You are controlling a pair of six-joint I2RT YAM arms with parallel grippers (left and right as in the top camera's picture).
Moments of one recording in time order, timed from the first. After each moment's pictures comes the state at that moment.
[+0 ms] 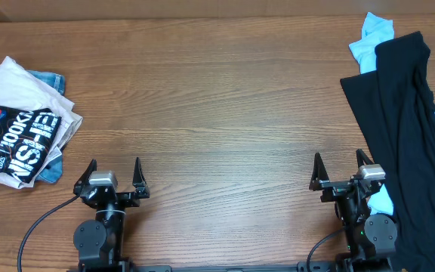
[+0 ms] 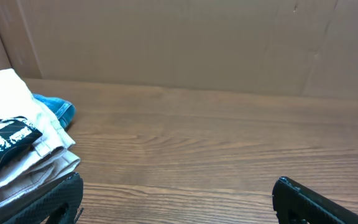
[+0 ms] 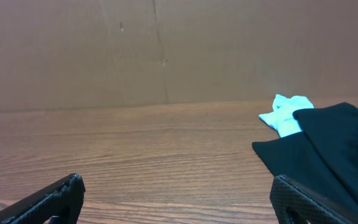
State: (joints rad) left arm 0.09 0.01 0.01 -0.07 0.07 -0.07; right arm 0.09 0.01 0.02 -0.04 -0.01 0.10
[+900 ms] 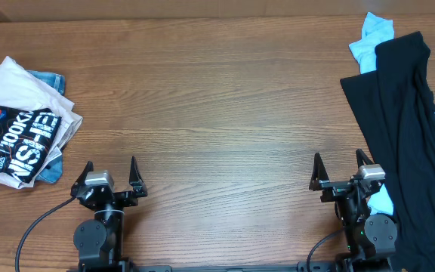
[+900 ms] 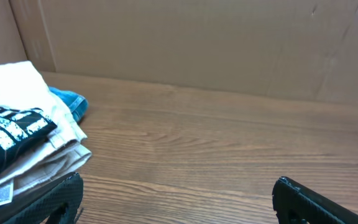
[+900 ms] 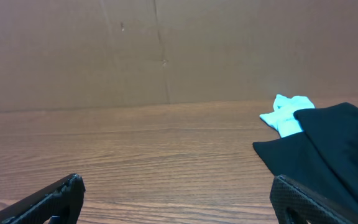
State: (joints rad) left arm 0.09 0.01 0.01 -0.08 0.02 -0.11; right arm 0.09 0.01 0.02 -0.04 -0.02 0.10
